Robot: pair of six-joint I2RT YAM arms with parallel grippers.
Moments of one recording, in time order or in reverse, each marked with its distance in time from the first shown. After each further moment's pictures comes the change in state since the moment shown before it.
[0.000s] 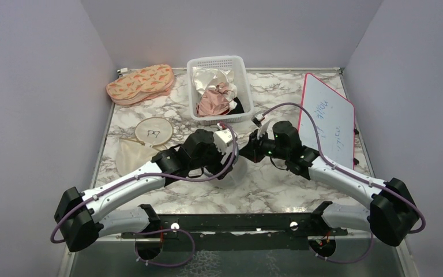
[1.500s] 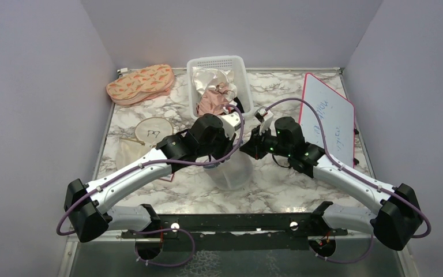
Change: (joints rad) left arm 0.000 0.098 0.262 -0.143 -0.040 -0.131; right arm 0.003 -0.044 0.084 -0.140 0.027 0.019
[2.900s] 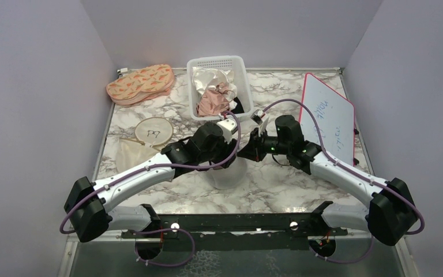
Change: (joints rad) left arm 0.000 -0.021 -0.172 0.132 -0.062 -0.090; right arm -0.055 0.059 -0.024 0.056 -0.244 -0.015
